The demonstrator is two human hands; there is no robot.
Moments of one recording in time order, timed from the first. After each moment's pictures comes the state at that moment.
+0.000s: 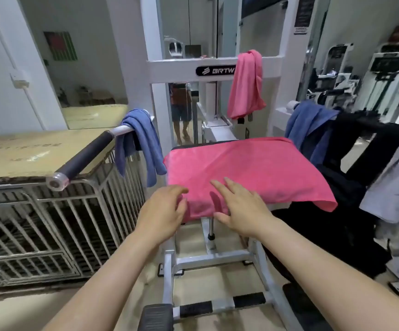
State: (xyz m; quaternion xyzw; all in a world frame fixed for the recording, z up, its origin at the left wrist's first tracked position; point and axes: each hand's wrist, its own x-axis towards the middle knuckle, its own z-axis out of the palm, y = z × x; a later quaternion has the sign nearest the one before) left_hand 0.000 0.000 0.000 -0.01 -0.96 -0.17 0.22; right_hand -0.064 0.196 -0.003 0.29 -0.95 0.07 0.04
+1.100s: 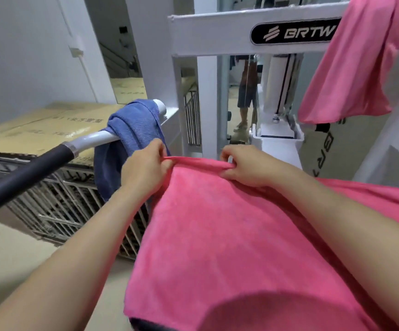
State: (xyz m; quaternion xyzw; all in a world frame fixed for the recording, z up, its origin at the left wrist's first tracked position) left_hand -0.257 -0.107 0.020 0.28 -0.91 -0.12 0.28; right_hand -0.395 0.077 0.037 0.48 -0.86 0.17 -0.04
